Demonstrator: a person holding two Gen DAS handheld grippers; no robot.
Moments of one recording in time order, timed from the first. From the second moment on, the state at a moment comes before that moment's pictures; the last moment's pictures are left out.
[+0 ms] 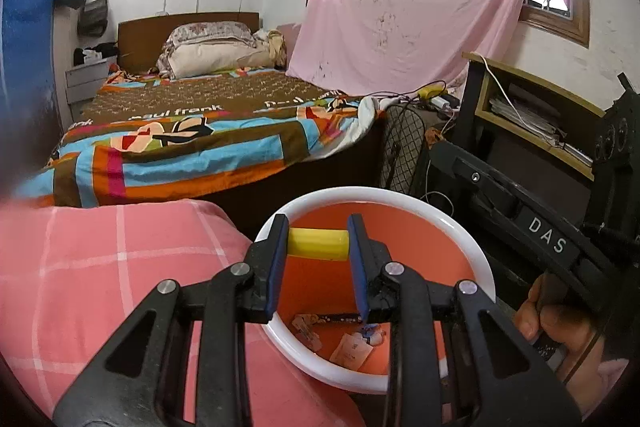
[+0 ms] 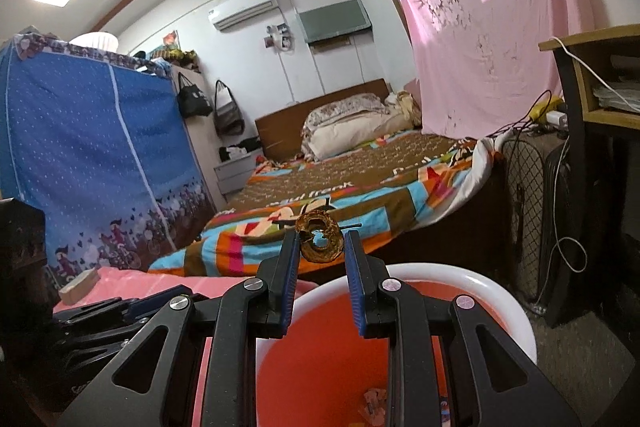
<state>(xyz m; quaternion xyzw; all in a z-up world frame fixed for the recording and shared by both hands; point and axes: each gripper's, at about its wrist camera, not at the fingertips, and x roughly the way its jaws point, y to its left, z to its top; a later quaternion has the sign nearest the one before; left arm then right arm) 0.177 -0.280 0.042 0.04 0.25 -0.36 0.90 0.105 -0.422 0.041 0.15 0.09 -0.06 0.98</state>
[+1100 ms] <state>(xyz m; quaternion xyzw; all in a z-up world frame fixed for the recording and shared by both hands) 0.175 -0.298 0.030 0.08 0.29 -0.36 0.88 0.107 -0.437 0.033 0.19 0.13 -0.08 0.97</state>
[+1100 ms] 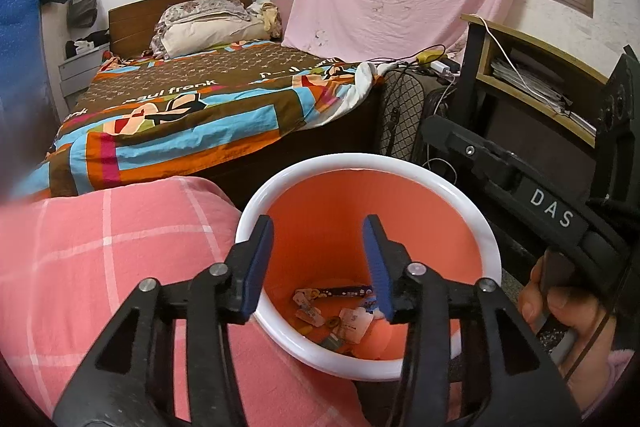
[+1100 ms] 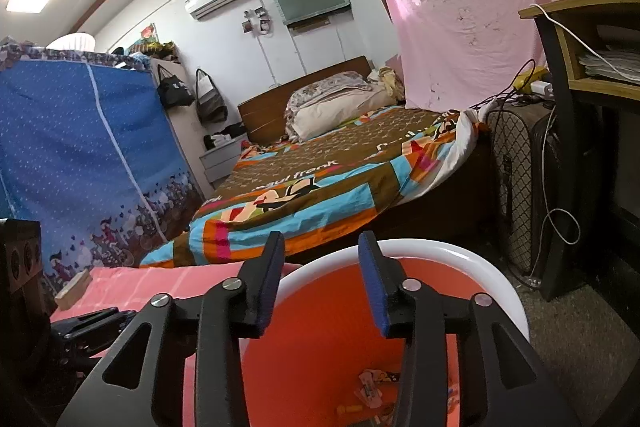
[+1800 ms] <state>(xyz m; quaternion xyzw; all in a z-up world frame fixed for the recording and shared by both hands) 0.188 -0.252 0.048 0.03 0.27 -0.30 0.91 0.106 -0.434 0.036 0.18 0.12 -0.09 0.97</state>
